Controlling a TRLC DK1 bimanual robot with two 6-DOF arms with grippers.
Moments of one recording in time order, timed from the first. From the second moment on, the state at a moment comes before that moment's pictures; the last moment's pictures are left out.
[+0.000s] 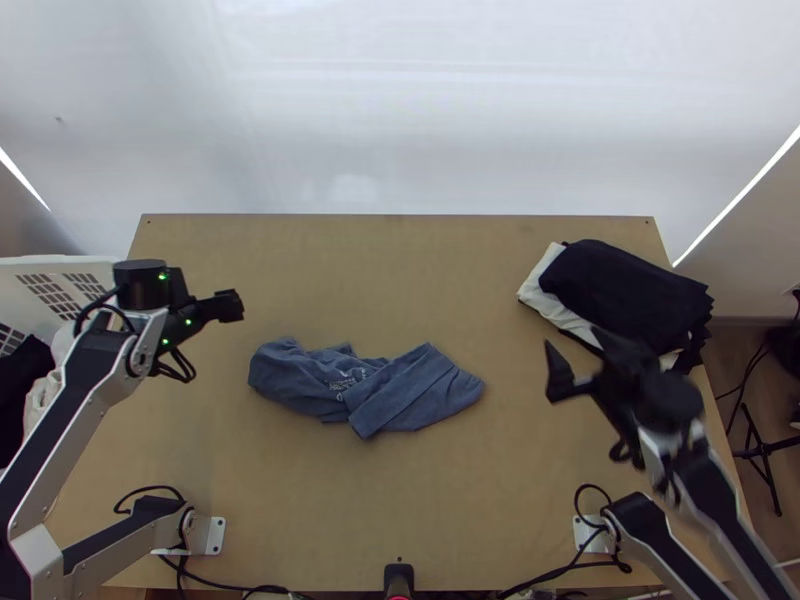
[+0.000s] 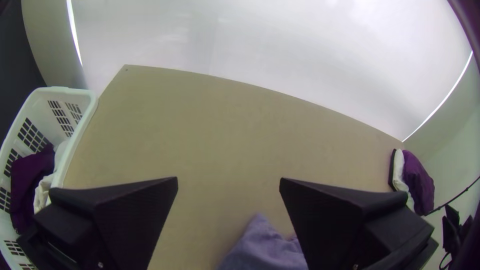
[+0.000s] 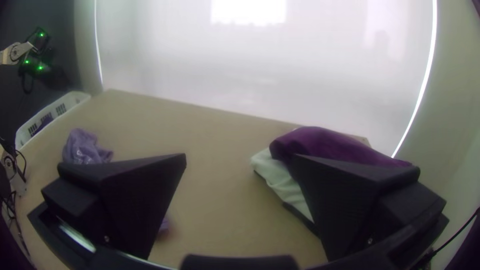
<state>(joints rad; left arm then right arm) -0.07 1.17 1.00 -0.53 -0.02 -0.28 0.39 0.58 0.50 -0.20 0.09 -0.01</state>
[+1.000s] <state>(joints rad) 0.09 1.04 0.92 -0.46 -0.07 -0.16 0.95 1.75 1.60 -0.78 -0.16 -0.03</state>
